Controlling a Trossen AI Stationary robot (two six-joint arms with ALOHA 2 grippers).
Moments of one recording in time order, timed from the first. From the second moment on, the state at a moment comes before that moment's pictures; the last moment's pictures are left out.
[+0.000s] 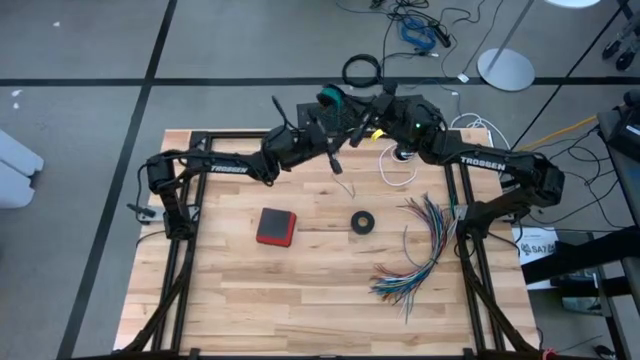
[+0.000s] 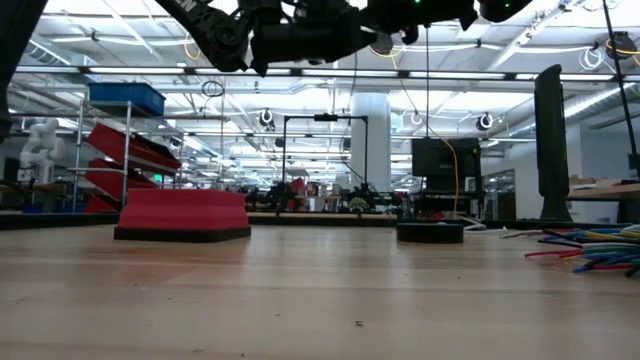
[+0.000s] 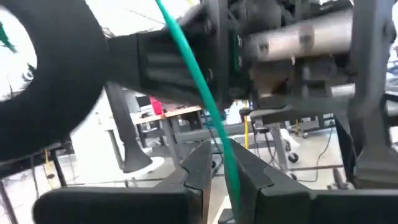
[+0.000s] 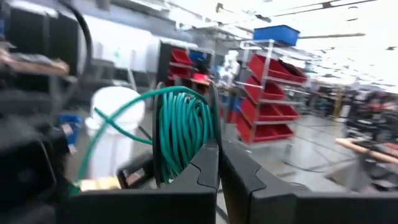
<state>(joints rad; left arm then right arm) 0.32 1.80 1.17 0.93 0.02 0.28 -0.45 1.38 1.09 0.49 0.11 -0.16</state>
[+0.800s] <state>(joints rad) 0.40 1.80 1.17 0.69 0.02 0.42 -0.49 1.36 1.09 0.48 -0.24 0.10</state>
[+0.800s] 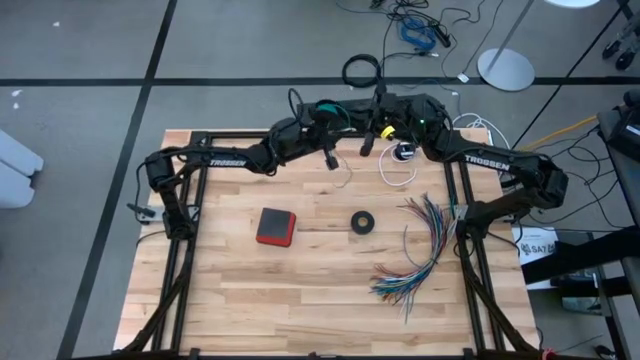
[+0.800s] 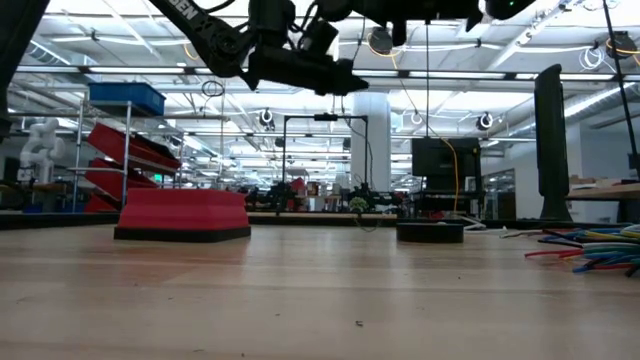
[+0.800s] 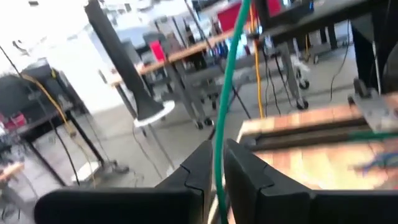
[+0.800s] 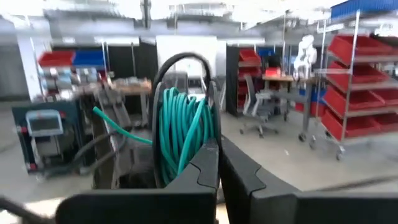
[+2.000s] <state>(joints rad) 0.40 1.80 1.21 0.60 0.22 0.24 -0.50 1.25 1.09 0.06 -0.15 -0.16</state>
